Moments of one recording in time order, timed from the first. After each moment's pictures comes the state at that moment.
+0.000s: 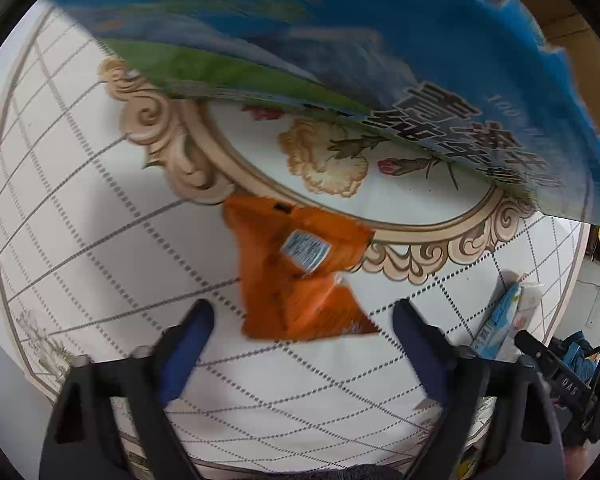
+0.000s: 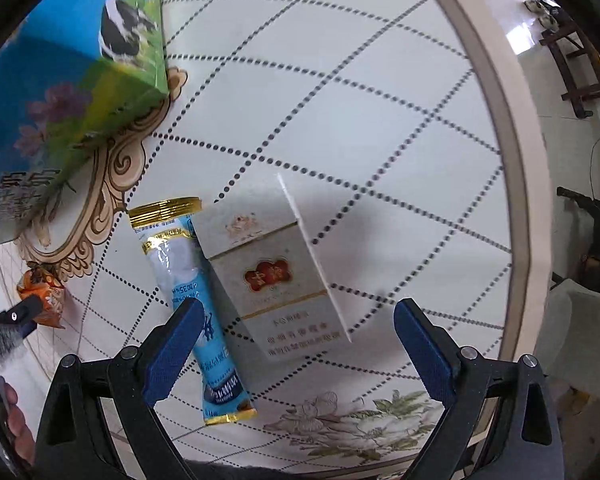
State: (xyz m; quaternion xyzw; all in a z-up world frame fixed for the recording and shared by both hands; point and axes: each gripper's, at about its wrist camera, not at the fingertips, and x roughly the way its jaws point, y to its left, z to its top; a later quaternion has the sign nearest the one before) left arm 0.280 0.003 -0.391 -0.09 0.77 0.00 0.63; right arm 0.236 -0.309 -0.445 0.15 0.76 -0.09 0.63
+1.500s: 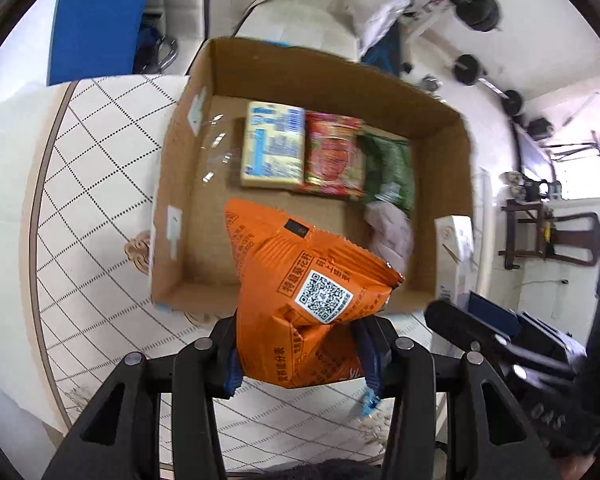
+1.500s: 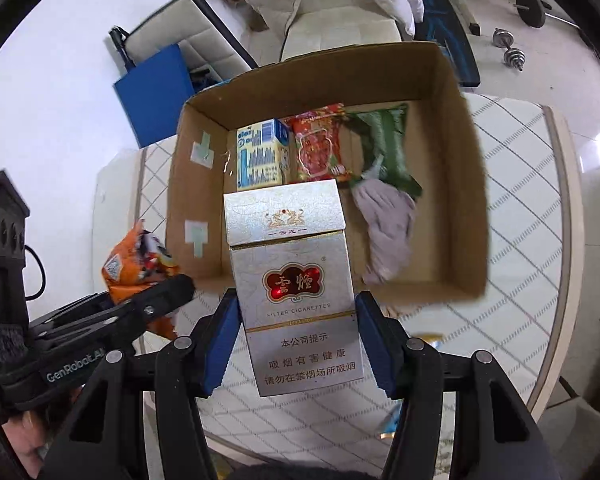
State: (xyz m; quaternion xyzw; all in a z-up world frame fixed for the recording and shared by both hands) left arm 0.388 0.022 -0.230 -0.12 0.70 -0.08 0.70; right arm 0.397 -0.165 -0.273 0.15 0.68 0.09 0.71
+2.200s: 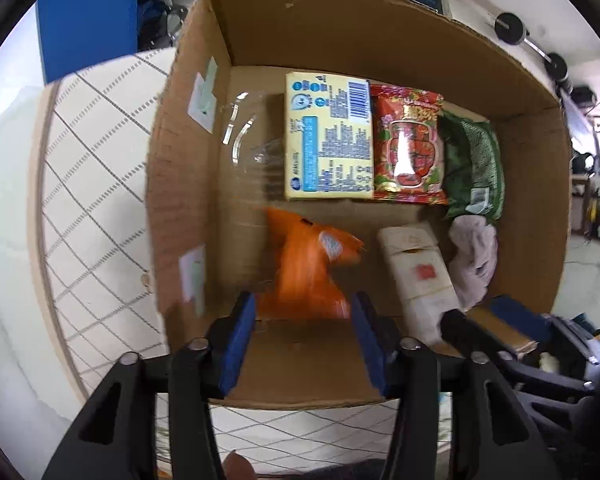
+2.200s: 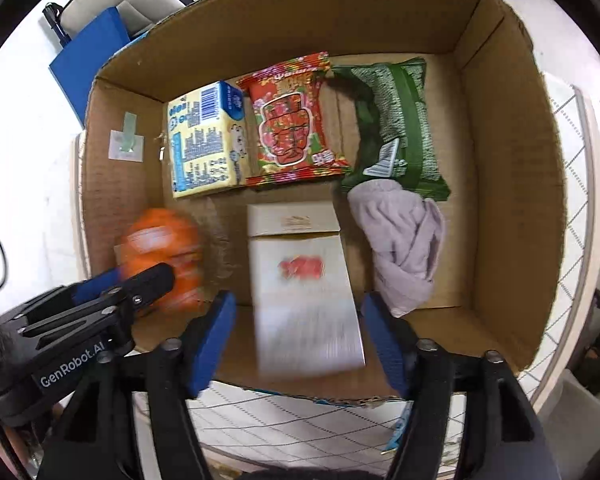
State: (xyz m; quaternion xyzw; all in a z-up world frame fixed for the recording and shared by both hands) left arm 0.426 0.021 -0.298 -0.03 0.75 -0.05 0.65; right arm 0.434 -0.143 -0.357 0.12 0.75 0.04 0.65
